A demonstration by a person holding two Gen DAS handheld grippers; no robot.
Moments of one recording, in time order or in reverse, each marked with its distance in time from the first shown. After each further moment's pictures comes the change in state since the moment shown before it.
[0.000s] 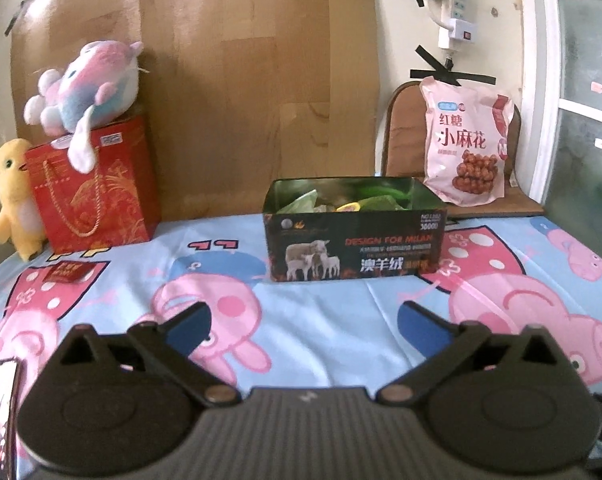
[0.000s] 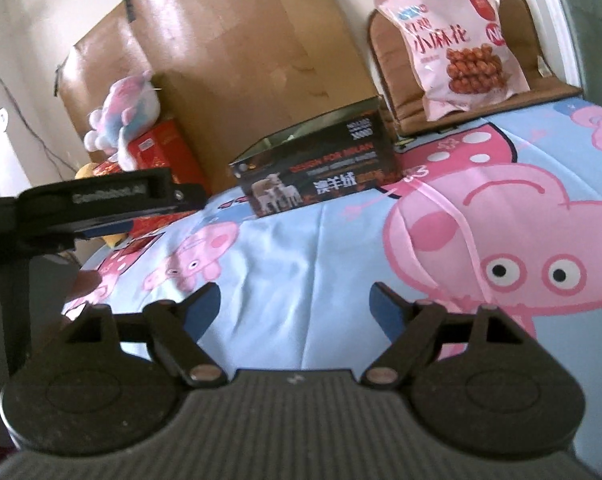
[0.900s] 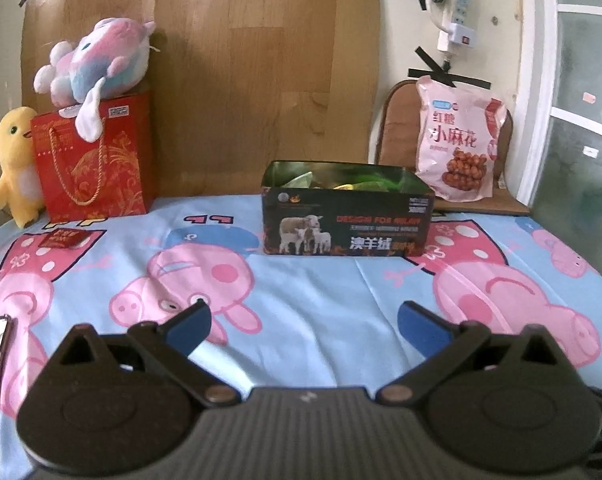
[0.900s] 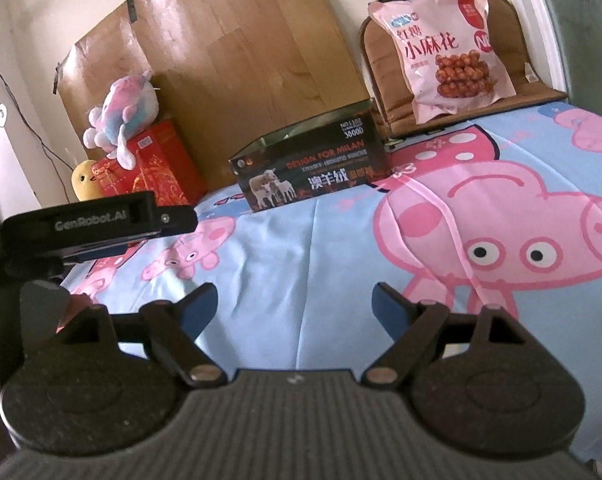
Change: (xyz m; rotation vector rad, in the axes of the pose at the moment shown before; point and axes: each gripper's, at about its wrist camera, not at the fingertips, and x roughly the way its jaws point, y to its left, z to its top) left arm -0.013 0.008 -0.025 -0.062 0.009 -0.042; right arm -0.009 0.000 -0.012 0.004 -0.001 -0.040
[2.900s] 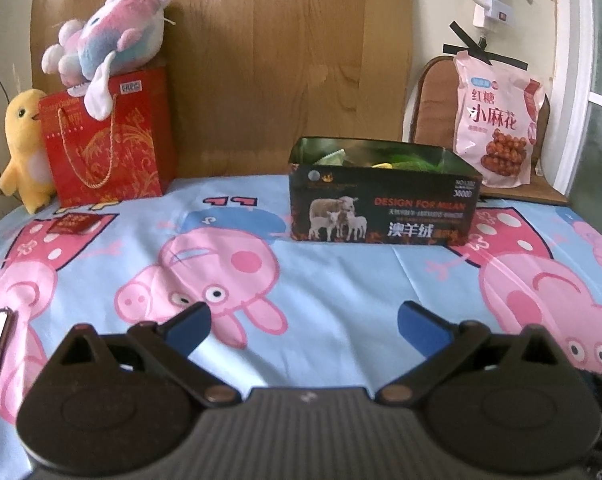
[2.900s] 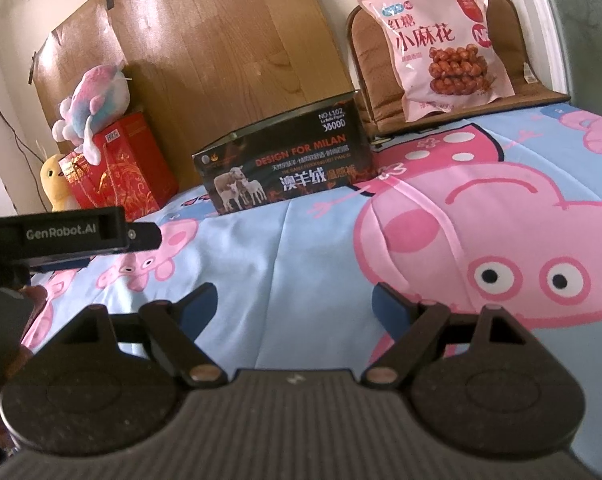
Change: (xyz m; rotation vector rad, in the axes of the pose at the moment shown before) left arm 0.040 0.007 0.000 -0.010 0.061 0.068; right arm 0.041 -0.013 0.005 -0.031 -0.020 -0.052
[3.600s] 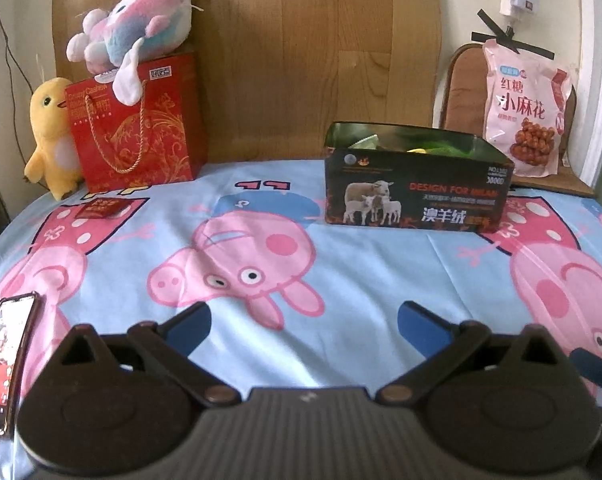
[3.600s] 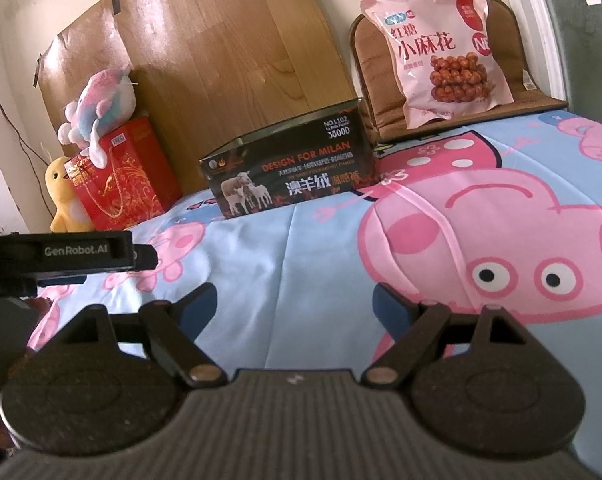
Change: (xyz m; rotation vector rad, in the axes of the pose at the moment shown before) left arm -0.001 0.008 -0.003 -0.012 0.042 0.087; right arm -0.008 0.004 -0.002 -0.007 -0.012 0.004
